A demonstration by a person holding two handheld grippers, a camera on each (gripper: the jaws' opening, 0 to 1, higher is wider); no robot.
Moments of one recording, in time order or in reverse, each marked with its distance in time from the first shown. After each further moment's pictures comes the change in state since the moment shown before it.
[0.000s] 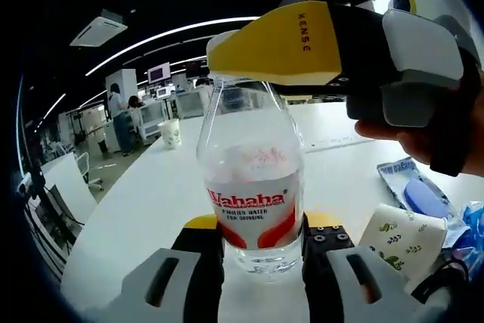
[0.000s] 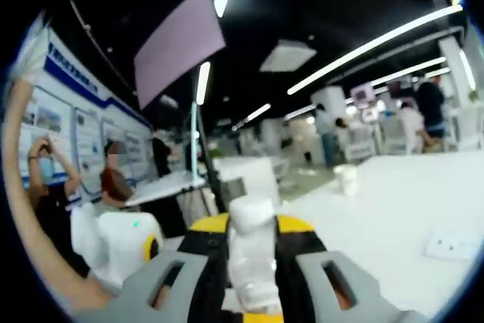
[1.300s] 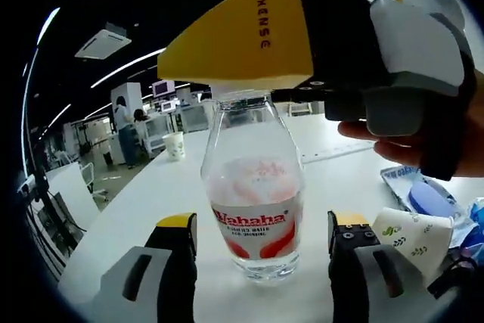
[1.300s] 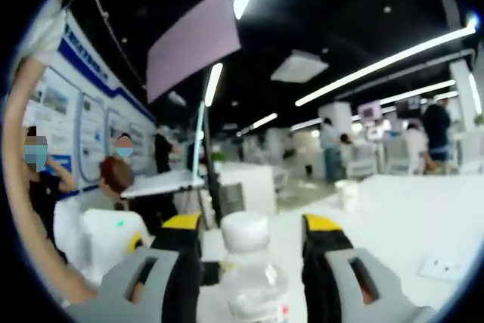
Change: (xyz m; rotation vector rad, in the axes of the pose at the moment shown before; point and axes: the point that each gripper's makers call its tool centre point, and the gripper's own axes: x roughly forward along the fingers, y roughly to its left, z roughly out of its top) left arm 0.006 0.007 0.004 -0.010 -0.095 0.012; right arm 0.010 0.007 0.006 -0.096 -0.046 0.012
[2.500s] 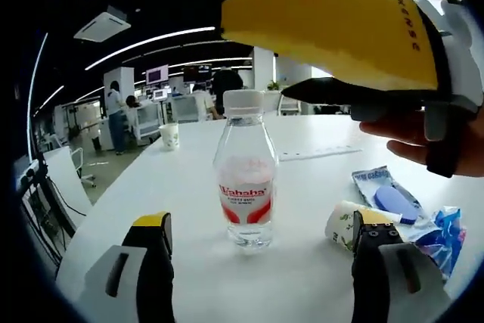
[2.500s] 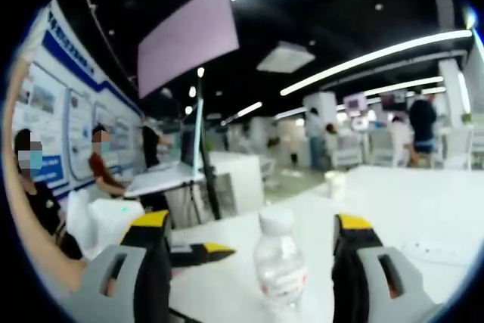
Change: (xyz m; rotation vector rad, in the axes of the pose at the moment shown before) left arm -0.064 -0.020 0.010 -0.048 0.037 -0.078; right arm -0.039 0.028 0.016 0.014 0.075 -0.100
